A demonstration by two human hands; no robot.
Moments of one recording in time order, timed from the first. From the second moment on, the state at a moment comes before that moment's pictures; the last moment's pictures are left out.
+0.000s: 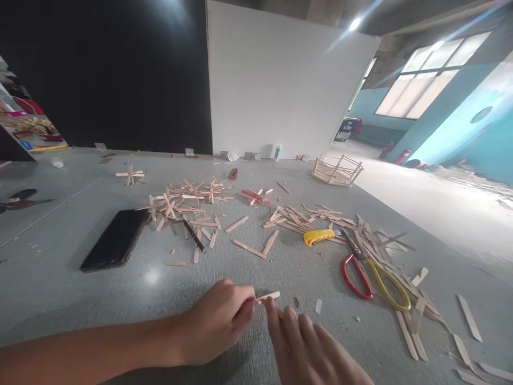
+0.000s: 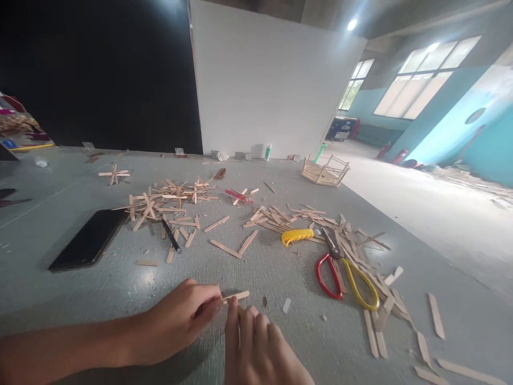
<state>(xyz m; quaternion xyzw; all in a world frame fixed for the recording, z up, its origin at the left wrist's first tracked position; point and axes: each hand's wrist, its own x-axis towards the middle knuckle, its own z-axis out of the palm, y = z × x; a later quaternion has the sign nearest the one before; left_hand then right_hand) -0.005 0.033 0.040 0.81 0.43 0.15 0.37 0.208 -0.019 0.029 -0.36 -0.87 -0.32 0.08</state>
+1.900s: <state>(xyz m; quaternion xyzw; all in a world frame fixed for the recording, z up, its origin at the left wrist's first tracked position) -0.024 -0.008 0.156 0.74 0.49 0.24 0.39 0.263 0.034 0.001 -0.44 -0.87 0.02 0.21</state>
